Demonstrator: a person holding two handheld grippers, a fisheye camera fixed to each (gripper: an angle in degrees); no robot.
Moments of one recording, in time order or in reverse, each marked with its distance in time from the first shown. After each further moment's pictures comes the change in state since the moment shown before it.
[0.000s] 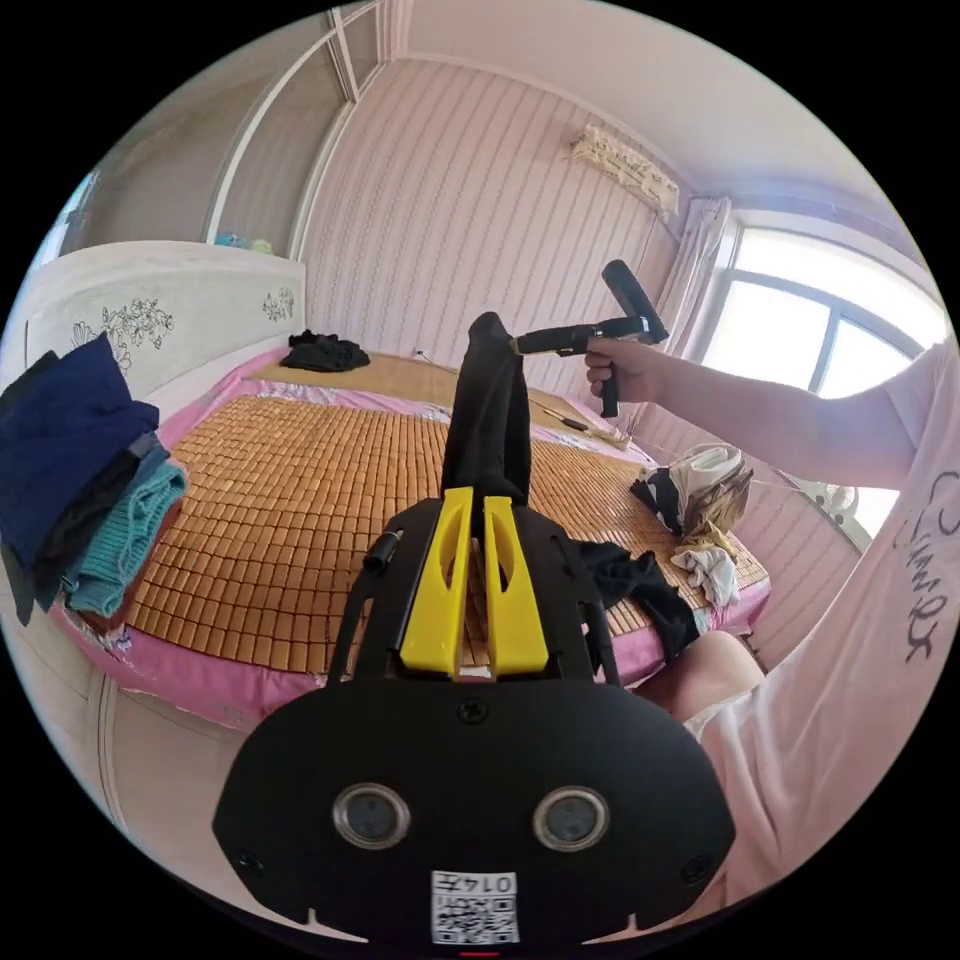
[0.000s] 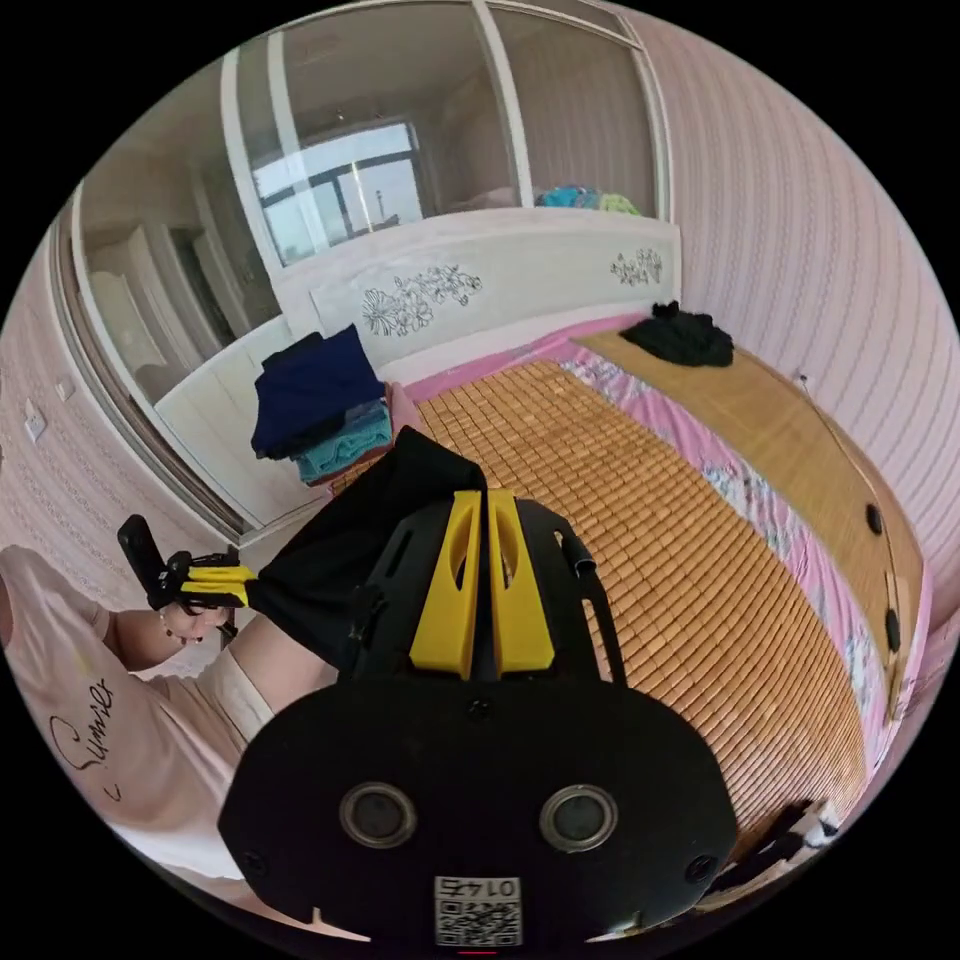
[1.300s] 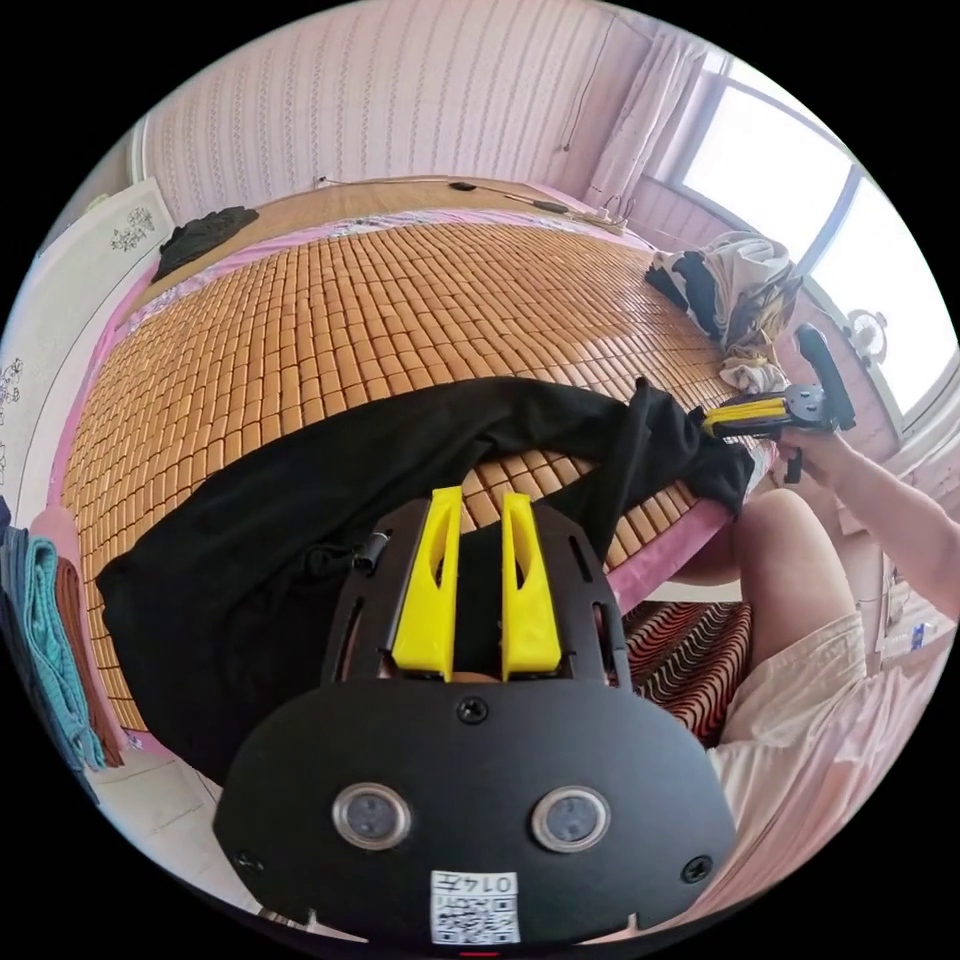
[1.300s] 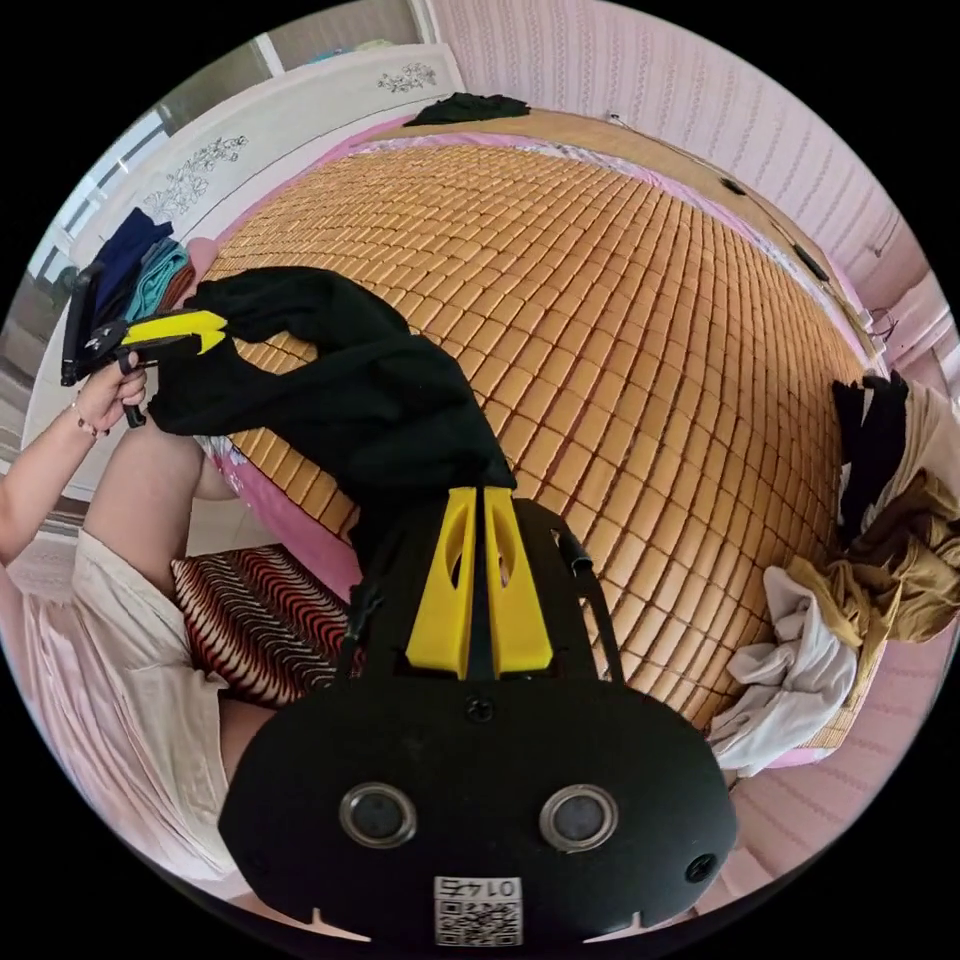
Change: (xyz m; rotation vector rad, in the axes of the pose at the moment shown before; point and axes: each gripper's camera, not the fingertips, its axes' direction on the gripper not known) left arm 0.018 0.002 0.253 -0.694 0.074 0.259; right arm -0.007 0.327 -0.079 -0.349 0.371 0.509
